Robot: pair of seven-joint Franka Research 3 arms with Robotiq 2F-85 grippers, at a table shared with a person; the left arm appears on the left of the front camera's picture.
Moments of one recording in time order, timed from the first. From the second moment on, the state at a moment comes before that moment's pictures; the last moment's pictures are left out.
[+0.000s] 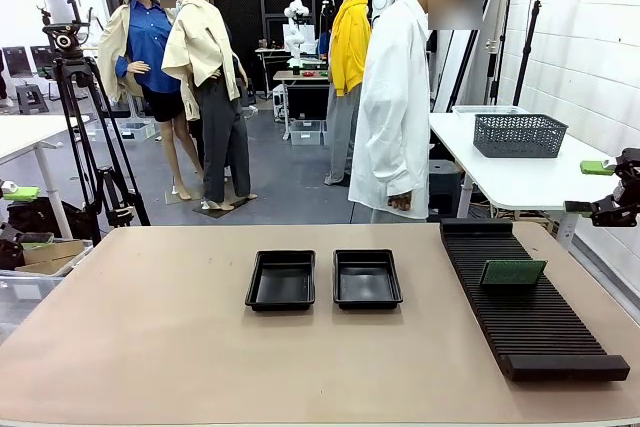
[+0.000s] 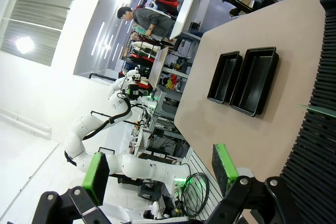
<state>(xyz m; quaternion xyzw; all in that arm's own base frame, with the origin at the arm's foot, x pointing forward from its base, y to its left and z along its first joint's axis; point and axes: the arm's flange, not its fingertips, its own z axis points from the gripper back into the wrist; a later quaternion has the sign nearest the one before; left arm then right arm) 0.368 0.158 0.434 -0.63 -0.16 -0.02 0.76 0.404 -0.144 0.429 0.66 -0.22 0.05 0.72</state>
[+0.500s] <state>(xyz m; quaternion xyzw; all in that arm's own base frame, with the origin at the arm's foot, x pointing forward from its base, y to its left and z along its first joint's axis) 0.368 0.158 0.434 -0.63 -0.16 -0.02 0.76 0.404 -0.144 0.429 0.66 -0.22 0.05 0.72</state>
